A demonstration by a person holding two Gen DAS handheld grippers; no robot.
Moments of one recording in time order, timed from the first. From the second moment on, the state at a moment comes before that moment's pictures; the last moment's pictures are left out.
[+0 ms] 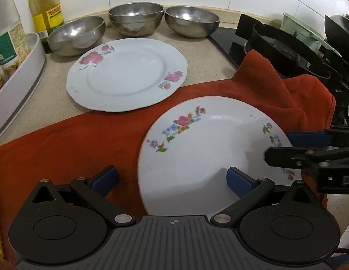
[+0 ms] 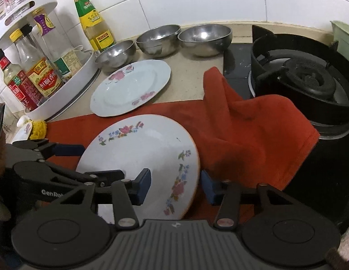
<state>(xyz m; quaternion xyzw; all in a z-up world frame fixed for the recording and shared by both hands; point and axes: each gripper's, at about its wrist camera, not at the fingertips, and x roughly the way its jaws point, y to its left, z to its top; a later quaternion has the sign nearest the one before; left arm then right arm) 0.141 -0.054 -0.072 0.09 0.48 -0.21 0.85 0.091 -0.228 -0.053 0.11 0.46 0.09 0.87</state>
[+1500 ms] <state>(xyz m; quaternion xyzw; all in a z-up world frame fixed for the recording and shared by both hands) 0.069 0.174 0.017 -0.07 0.41 0.14 0.90 0.163 -0.043 -0.008 0.05 0.41 0.39 0.82</state>
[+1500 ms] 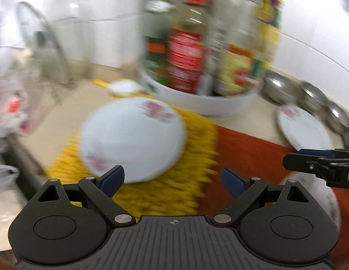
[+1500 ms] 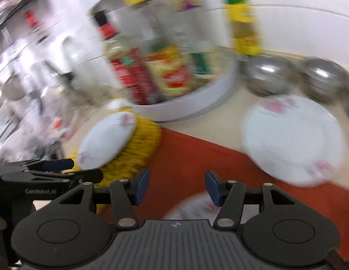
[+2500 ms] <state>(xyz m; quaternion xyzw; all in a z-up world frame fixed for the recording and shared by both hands) 0.148 0.322 -0.046 -0.13 0.45 0.10 0.88 0.217 0.132 -0.053 0.04 0.48 0.41 0.77</state>
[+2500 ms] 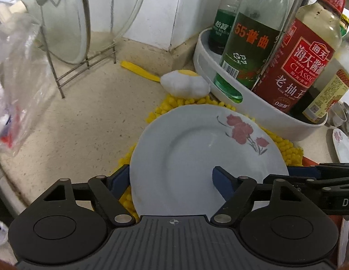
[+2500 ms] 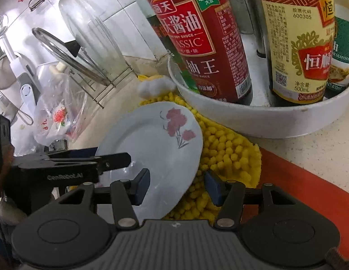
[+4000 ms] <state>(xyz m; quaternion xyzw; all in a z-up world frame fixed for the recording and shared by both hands) 0.127 0.281 -0.046 -0.09 0.45 0.04 0.89 0.192 0.115 -0.055 0.02 0.50 0.36 0.79</state>
